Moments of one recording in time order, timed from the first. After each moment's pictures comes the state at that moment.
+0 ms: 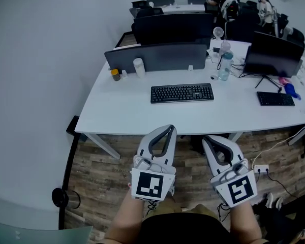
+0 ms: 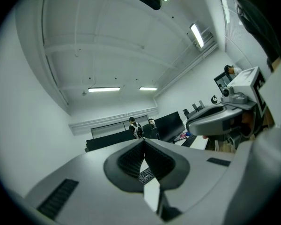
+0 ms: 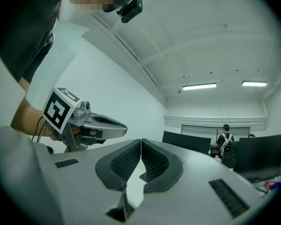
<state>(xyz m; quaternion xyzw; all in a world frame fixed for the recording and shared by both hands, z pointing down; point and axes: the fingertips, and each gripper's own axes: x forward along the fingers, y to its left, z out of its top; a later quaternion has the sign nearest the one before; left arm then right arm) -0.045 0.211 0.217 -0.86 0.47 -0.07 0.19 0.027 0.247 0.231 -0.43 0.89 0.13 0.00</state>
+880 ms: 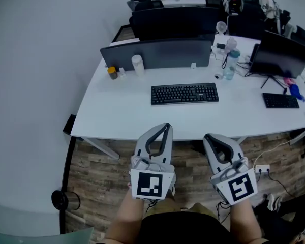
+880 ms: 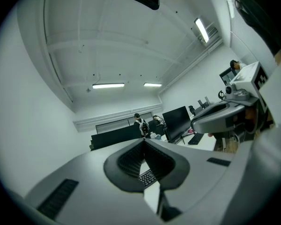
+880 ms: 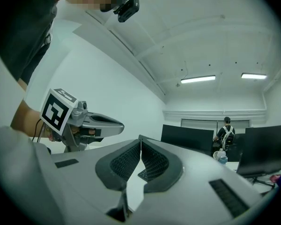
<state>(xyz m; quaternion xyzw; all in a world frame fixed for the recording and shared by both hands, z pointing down) -0.077 0.133 0.240 -0.85 0.49 -0.07 0.18 0.009 0.168 0.258 -0.44 0.89 0.10 -0.01</state>
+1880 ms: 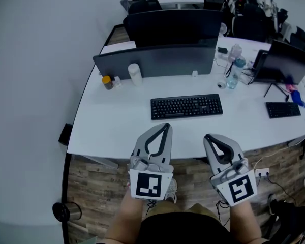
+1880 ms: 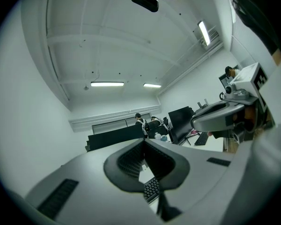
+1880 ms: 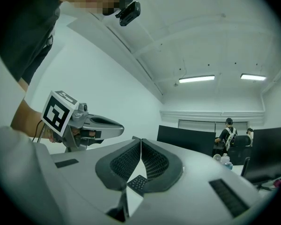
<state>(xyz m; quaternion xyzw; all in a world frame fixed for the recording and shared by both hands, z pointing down) -0.105 0.014 0.231 -0.86 0.47 -0.07 0.18 -0.020 0.055 0.242 -0.46 0.88 0.10 -0.01</state>
